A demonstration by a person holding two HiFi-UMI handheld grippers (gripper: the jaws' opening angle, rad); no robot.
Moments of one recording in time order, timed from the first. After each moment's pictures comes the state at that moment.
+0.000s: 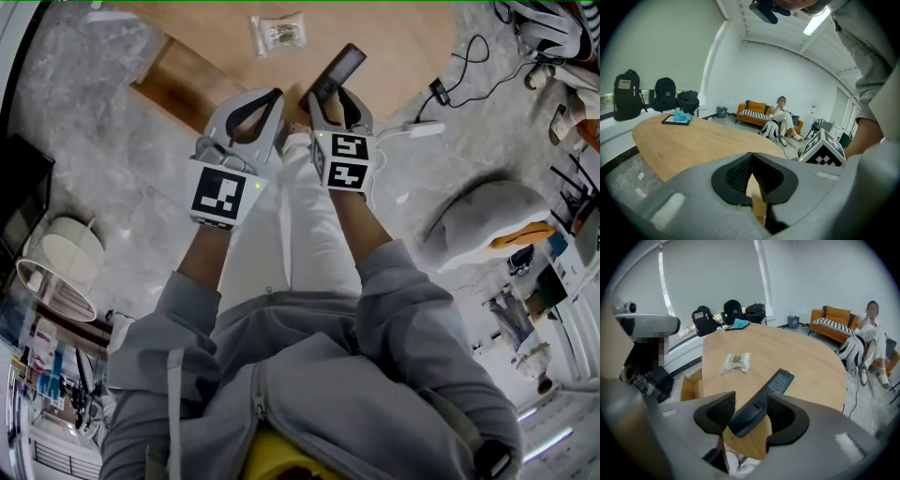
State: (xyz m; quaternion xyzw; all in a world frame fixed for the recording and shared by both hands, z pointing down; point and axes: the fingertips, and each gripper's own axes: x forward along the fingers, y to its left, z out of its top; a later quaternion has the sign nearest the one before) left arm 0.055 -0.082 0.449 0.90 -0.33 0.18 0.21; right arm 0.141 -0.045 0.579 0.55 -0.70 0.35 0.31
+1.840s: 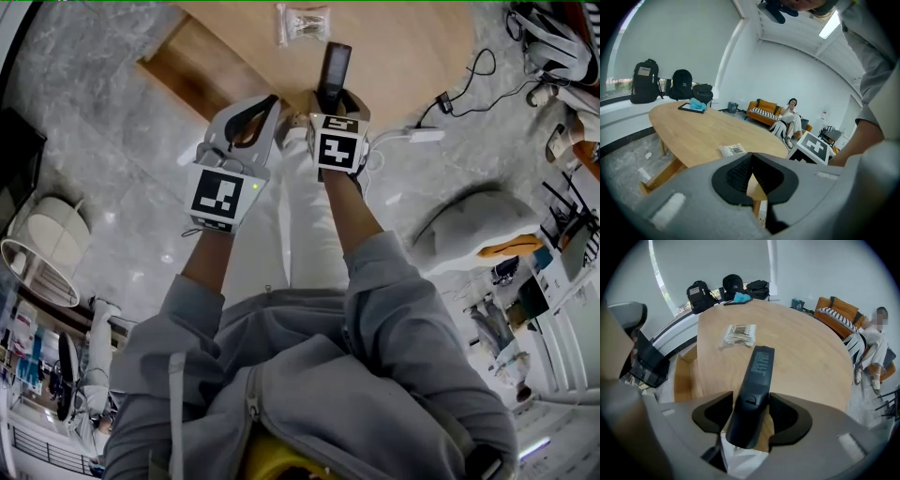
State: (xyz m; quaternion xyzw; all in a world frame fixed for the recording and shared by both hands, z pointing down) left arm 0.009 -0.055 0.472 0.87 -0.38 0.17 0.27; right arm 0.116 -0.025 0.622 0.51 -0.64 0.39 0.42
